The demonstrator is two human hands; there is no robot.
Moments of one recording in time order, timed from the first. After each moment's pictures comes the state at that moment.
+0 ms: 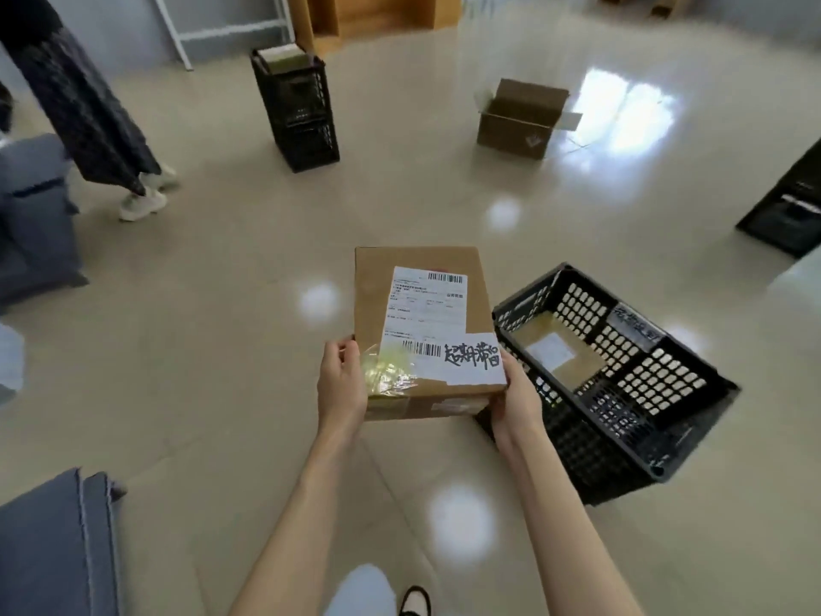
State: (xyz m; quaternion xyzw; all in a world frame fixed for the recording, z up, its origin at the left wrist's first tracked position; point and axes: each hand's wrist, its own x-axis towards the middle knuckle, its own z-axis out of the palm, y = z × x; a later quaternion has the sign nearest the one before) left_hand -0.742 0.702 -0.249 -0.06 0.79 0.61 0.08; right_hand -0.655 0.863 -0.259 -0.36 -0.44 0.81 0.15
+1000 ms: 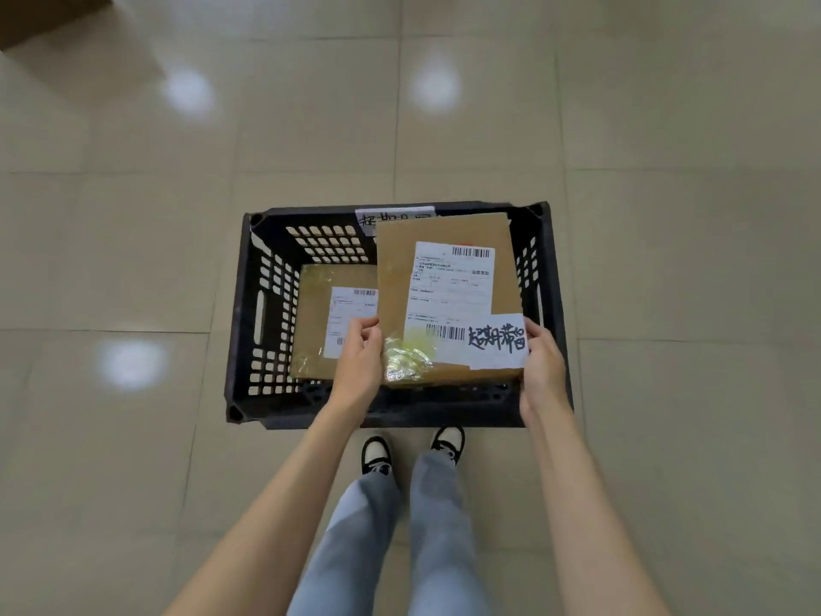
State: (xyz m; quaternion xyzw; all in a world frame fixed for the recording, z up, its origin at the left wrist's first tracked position) left_hand -0.794 1.180 -0.491 0.27 0.75 0.31 0.51; right_hand -0.601 1.212 -0.490 -0.72 -0.16 0.59 0.33
